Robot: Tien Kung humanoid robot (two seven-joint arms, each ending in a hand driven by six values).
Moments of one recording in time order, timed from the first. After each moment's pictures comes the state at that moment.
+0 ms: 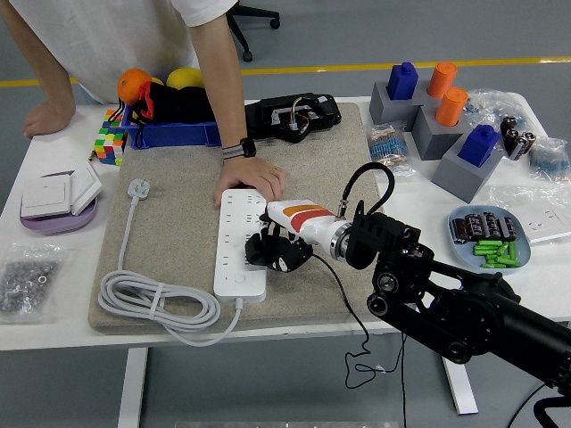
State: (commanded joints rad) left arm -0.09 0.01 -1.81 -0.18 2.01 -0.08 0.28; right arm 0.71 -0.04 0.51 1.21 -1.76 0.02 -0.28
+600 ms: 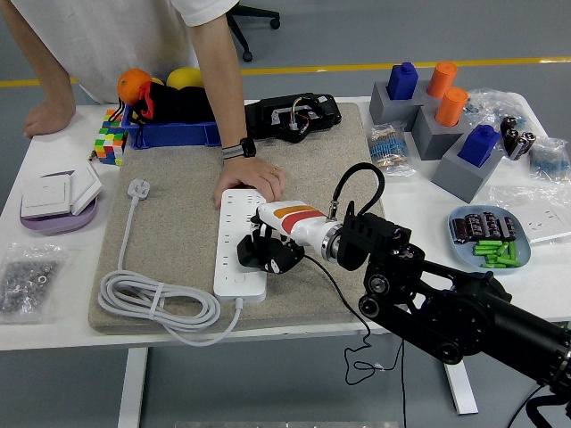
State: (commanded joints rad) left arm -0.09 0.01 -1.81 -0.18 2.01 -0.07 0.28; right arm 0.72 -0.01 0.49 1.20 -1.77 0.02 -0.28
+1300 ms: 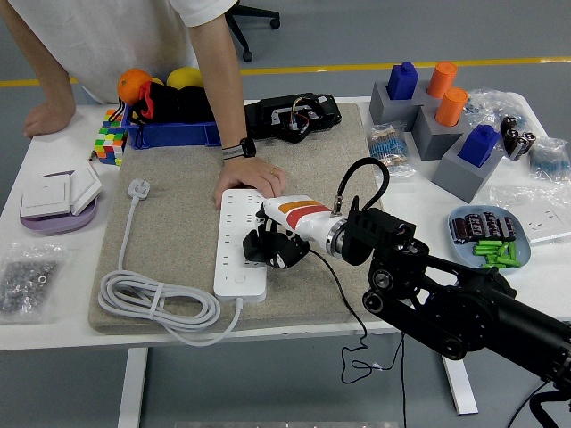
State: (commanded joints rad) left arm -0.10 0.01 -1.82 -0.18 2.01 -0.07 0.28; right arm 0.73 -0.02 0.50 1.20 -1.77 0.02 -0.28
